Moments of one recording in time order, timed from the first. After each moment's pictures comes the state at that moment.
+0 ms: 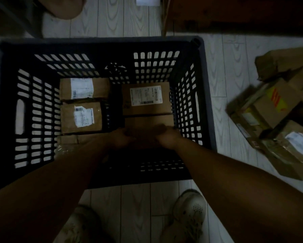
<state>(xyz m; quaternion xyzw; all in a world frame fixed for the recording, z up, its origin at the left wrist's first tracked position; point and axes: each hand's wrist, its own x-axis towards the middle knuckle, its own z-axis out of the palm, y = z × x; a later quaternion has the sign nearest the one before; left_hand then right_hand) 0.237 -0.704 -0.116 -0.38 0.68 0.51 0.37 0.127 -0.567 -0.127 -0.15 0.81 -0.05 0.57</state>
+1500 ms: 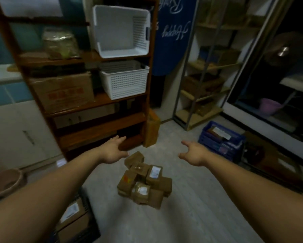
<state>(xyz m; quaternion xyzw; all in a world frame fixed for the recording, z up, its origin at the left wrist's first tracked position) 0.133 -0.301 0.620 -0.03 0.94 0.26 0.20 0.109 -0.011 0.631 -0.02 0.97 -0.16 0.20</state>
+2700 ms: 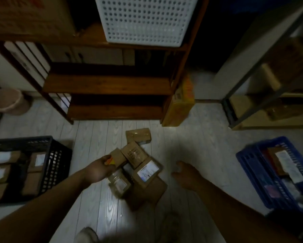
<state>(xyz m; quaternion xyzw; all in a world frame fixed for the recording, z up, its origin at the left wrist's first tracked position) -0.135 -0.204 0.342 -0.39 0.75 0.48 0.25 -0.294 0.034 0.302 -0.13 0.87 -0.15 0.46</state>
